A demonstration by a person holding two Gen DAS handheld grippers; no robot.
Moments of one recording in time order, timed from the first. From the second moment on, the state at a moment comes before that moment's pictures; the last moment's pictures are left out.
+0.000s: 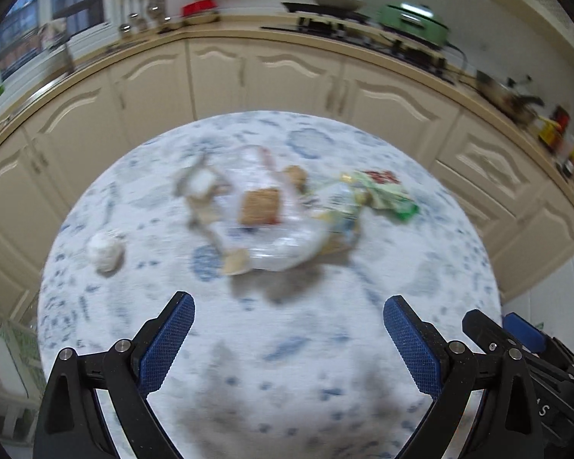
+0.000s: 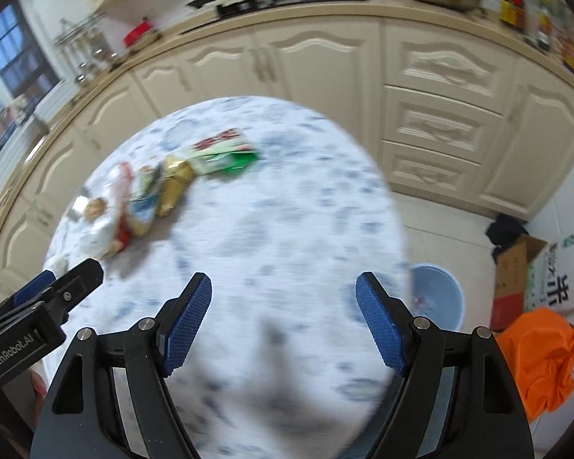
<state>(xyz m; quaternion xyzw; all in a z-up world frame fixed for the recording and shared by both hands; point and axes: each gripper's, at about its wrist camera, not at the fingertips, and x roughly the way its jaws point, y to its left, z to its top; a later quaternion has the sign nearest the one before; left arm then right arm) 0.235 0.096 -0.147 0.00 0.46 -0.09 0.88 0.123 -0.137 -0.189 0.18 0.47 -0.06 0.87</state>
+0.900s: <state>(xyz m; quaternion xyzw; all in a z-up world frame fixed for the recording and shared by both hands) 0.355 0.238 -0.224 -0.06 0.48 0.03 0.88 0.220 -0.020 -0.182 0.09 0.48 0.00 0.87</state>
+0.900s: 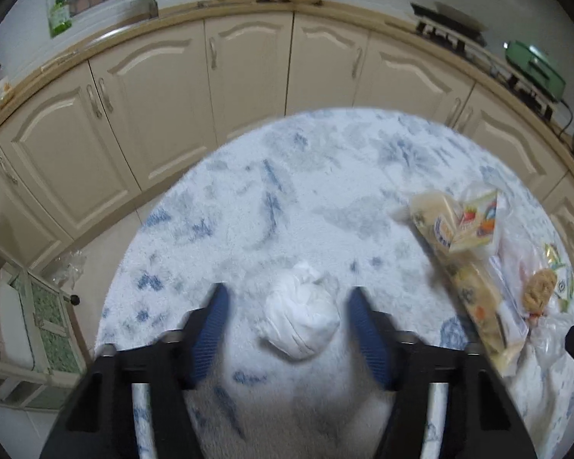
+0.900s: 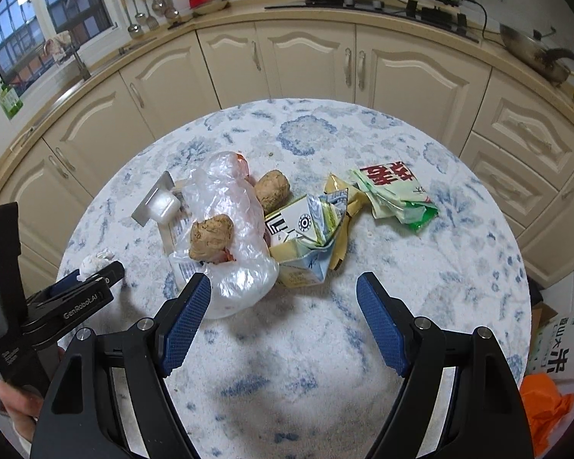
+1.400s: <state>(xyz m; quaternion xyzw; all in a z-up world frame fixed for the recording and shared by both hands) 0.339 0.267 -0.223 -0.12 0.48 0.02 0.87 0.233 -0.008 -0.173 0.09 0.45 0.04 0.89</state>
